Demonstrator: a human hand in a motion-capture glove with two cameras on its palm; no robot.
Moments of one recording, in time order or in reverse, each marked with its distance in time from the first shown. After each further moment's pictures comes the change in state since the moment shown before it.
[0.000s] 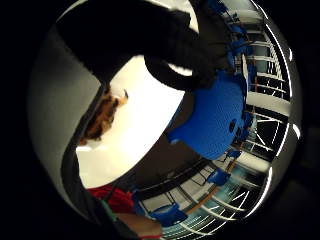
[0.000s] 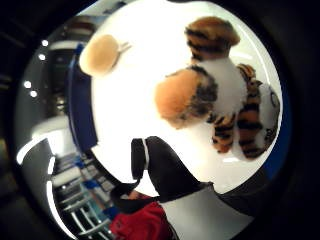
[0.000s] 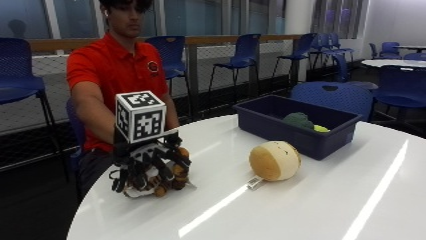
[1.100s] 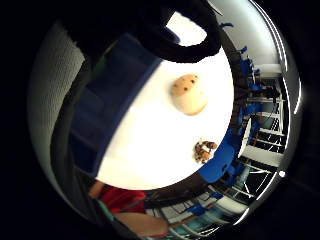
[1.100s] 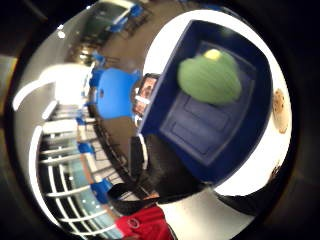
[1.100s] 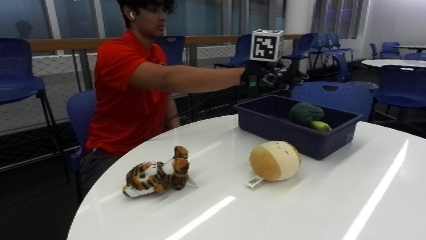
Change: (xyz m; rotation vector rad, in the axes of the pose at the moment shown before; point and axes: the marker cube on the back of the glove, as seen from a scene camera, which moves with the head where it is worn) arm -0.420 -0.002 -0.144 0.160 0.072 -0.593
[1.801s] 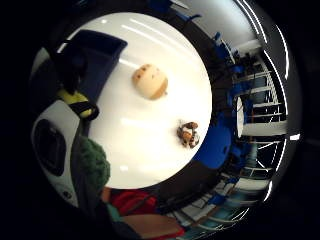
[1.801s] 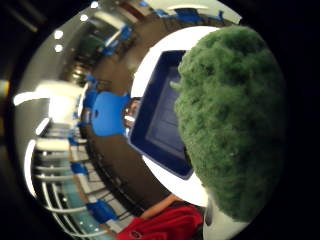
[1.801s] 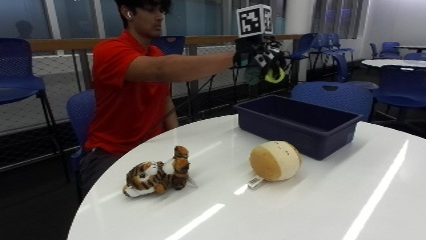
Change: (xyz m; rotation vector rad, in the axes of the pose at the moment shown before) arm 0.012 0.034 -0.061 0.192 0.008 0.254
